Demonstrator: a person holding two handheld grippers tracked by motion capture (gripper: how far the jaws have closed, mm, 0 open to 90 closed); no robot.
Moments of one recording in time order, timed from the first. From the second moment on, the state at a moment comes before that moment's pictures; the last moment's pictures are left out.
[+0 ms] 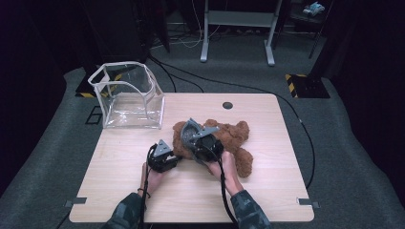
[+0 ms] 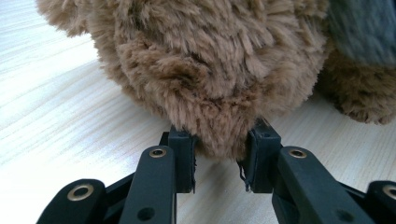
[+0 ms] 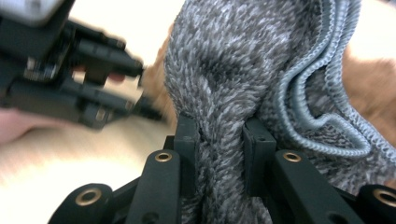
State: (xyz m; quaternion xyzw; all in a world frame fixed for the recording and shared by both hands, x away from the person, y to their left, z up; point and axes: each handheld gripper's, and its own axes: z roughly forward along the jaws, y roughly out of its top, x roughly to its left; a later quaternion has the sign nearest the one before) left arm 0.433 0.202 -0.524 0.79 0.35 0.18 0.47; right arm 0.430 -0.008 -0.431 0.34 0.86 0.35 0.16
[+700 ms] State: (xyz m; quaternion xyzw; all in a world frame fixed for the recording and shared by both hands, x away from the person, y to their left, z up) left arm 0.433 0.203 -0.524 0.79 0.35 0.18 0.47; right arm 0.433 0.014 -0.434 0.34 0.86 0.35 0.14
